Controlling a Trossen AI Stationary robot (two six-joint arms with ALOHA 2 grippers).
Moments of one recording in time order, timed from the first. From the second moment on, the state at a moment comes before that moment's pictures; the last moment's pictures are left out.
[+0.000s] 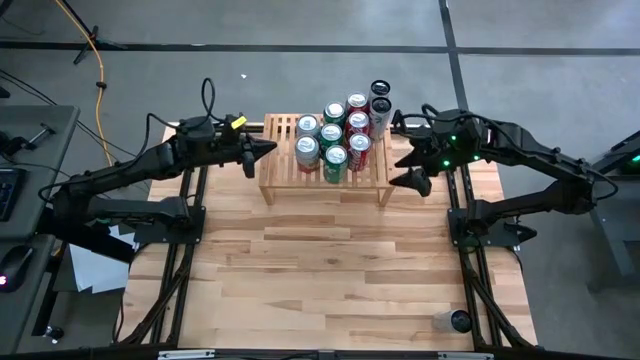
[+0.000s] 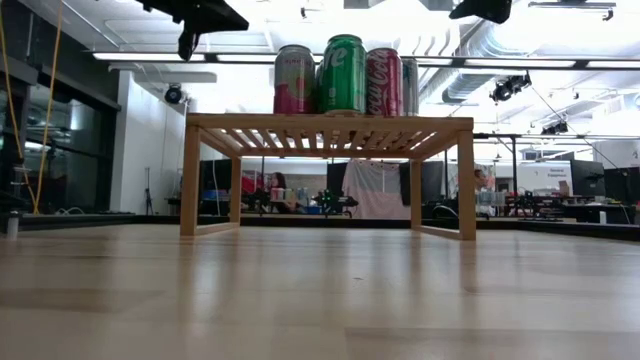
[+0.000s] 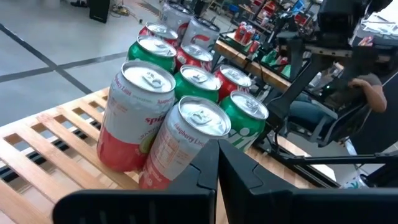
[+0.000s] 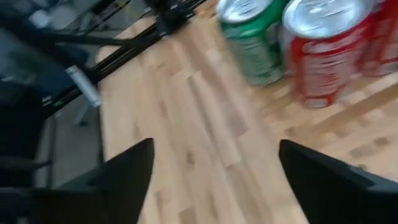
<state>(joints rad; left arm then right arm) 0.40 0.89 0.86 -0.18 0.06 -0.42 -0.25 1.07 1.38 -0.99 -0.21 0.39</state>
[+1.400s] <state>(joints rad) 0.40 0.89 0.86 -0.21 0.09 -0.28 0.82 1.57 1.36 -1.18 -0.69 1.98</state>
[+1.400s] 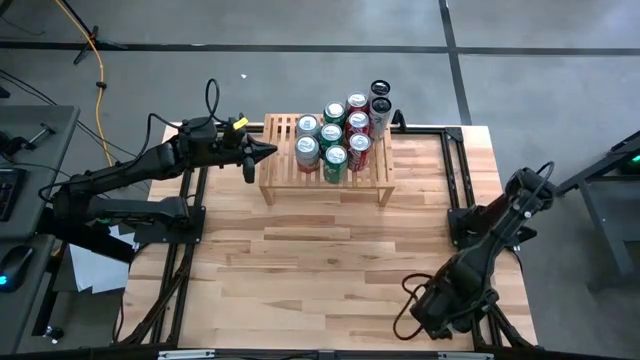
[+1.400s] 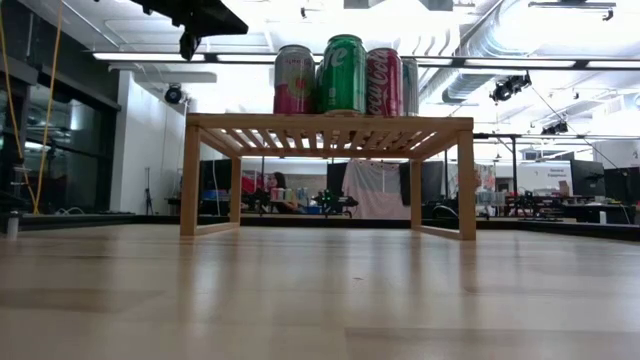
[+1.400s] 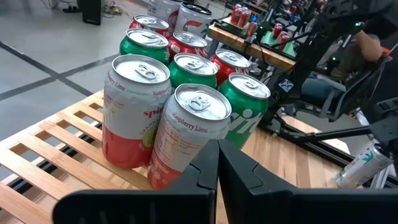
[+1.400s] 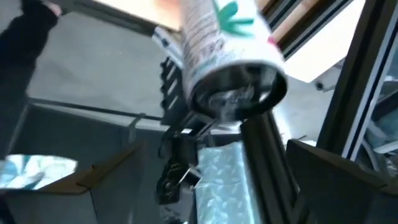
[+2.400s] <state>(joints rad) 0.40 0.89 0.86 -0.15 0.06 -0.36 0.82 1.57 1.20 -1.01 -0.72 1.72</state>
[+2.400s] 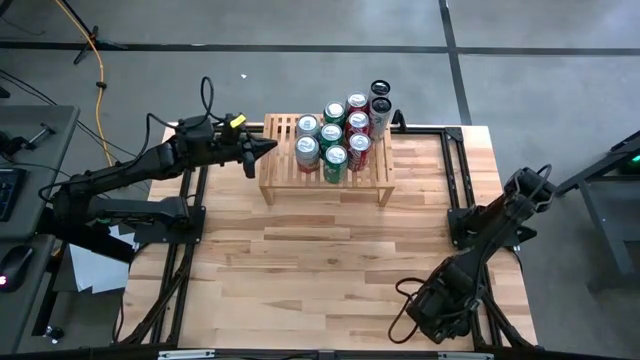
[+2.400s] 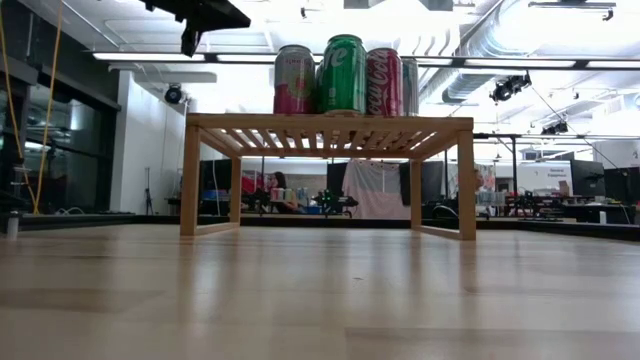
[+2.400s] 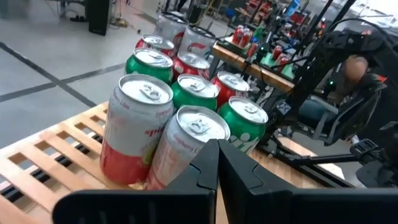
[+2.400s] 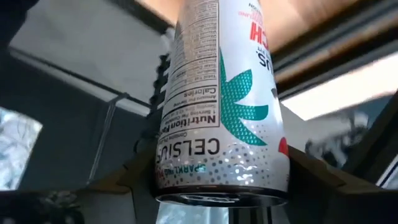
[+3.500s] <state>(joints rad) 0.23 1.25 1.43 -0.60 0.54 -0.14 0.26 1.55 1.87 -1.30 0.02 0.55</state>
